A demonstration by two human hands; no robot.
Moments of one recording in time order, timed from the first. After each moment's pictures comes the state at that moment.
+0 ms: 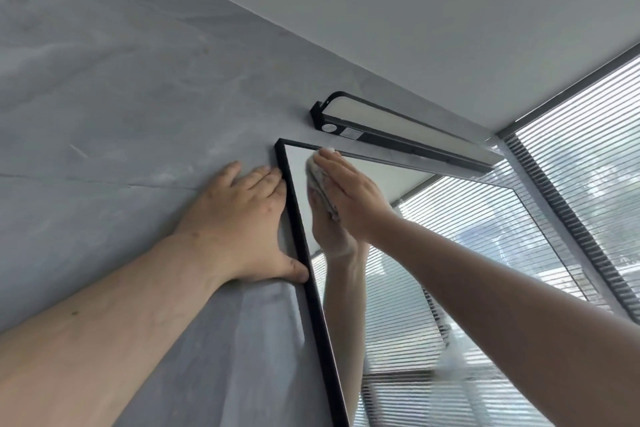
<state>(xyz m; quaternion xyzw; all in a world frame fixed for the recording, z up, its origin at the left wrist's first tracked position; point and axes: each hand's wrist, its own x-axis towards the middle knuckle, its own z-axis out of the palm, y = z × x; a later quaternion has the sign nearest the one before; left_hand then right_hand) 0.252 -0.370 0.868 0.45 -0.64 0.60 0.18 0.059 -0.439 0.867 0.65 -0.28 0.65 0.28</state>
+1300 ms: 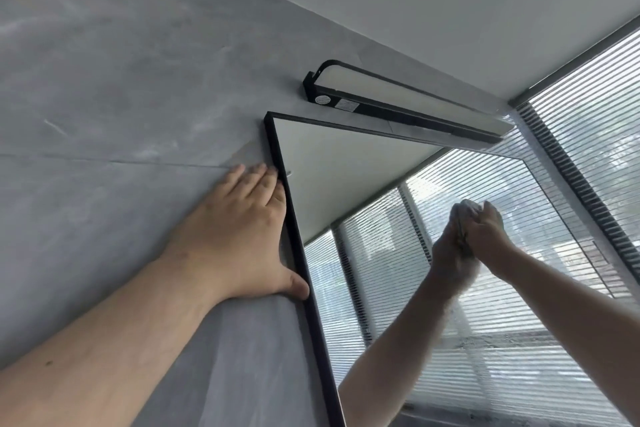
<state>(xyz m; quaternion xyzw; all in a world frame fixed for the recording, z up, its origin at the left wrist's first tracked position) 0.246 -0.373 0.827 0.45 -0.65 0.59 0.17 -0.141 -0.553 0.759 0.42 -0.40 0.81 0.06</state>
